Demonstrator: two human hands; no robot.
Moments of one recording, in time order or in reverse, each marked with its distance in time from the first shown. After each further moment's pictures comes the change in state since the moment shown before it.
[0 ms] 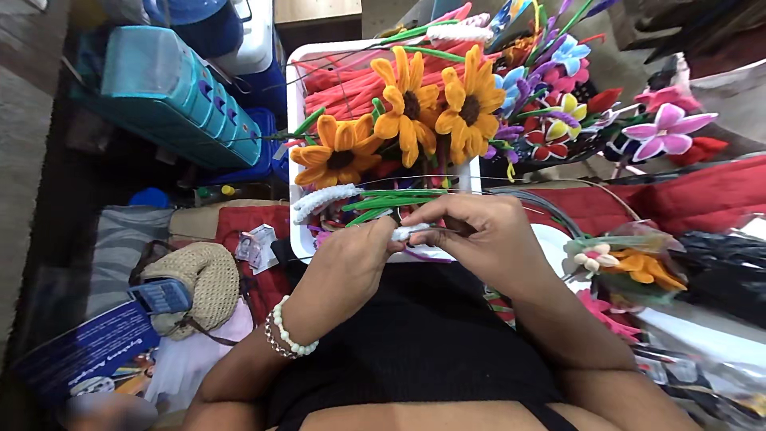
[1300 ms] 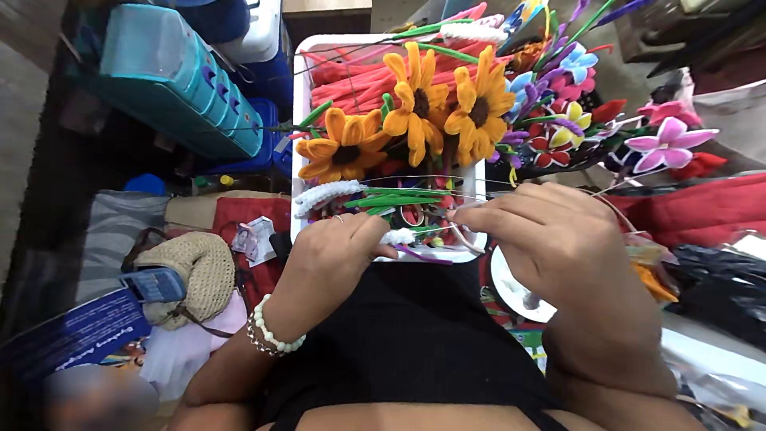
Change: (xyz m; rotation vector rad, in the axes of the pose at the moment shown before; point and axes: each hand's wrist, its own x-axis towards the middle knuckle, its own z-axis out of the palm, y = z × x) left_hand -0.006 -0.008 -0.016 0.142 0.192 0.091; right_hand -0.008 -0.012 -0.043 -0.663 -0.053 -0.294
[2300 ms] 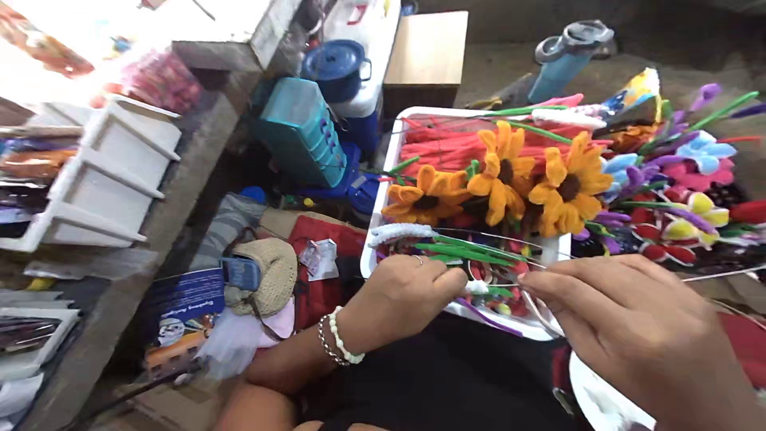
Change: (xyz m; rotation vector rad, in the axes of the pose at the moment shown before) left_hand -0.001 0.004 -0.003 0.138 0.015 0.048; right_hand 0.015 -0.005 0.010 -0.010 0.062 -0.099
